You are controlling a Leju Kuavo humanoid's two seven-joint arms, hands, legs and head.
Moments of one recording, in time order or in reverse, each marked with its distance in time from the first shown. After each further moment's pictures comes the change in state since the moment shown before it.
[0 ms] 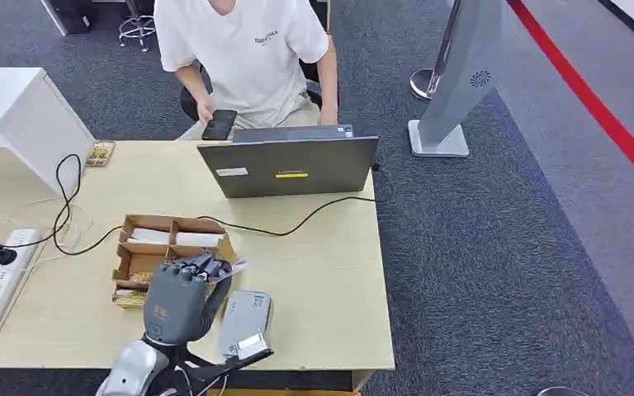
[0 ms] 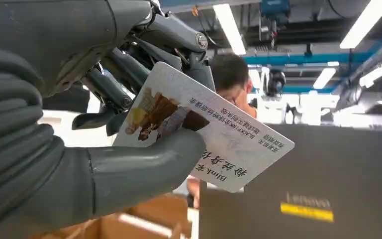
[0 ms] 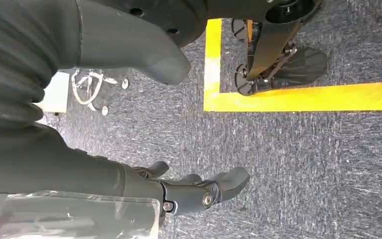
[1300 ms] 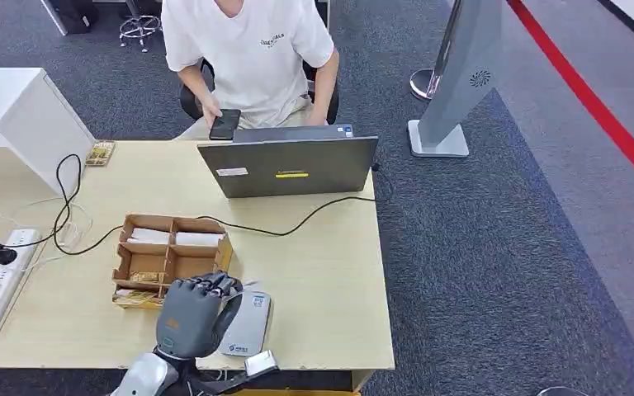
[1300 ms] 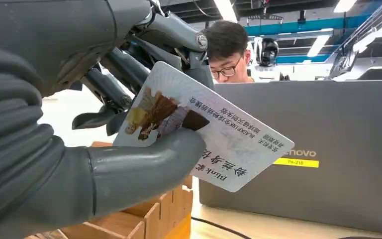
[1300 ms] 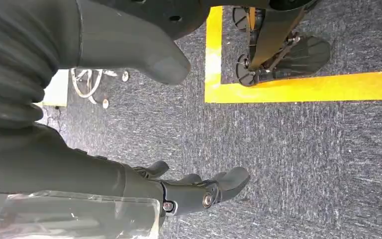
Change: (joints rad) left arm 0.022 0.033 -0.063 0.005 0.014 -0.056 0.046; right arm 0.005 0.000 0.000 0.001 0.018 -0.030 -0.001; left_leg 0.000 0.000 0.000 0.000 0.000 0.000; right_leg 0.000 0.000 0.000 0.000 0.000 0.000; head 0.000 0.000
